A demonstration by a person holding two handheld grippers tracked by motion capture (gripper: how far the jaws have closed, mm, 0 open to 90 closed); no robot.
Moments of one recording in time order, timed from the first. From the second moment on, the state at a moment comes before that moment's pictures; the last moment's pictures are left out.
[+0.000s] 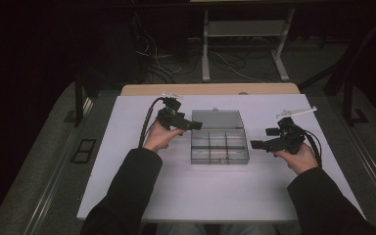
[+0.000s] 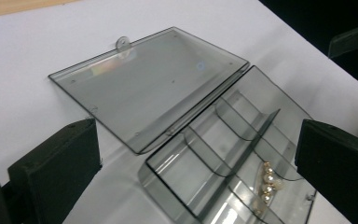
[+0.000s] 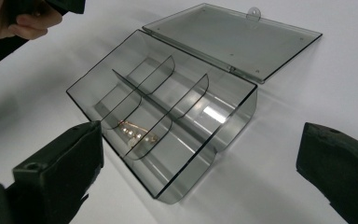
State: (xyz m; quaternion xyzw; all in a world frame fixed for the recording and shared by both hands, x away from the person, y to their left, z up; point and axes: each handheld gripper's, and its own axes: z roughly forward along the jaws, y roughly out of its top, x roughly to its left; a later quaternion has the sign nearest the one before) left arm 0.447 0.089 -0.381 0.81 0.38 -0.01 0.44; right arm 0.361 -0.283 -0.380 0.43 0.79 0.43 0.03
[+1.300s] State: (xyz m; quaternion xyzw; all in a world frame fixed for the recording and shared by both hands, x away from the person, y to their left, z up) left arm 0.496 0.099 -0.413 0.78 0.44 -0.02 0.44; right arm 0.445 -0.261 -0.383 0.43 0.79 0.43 0.04
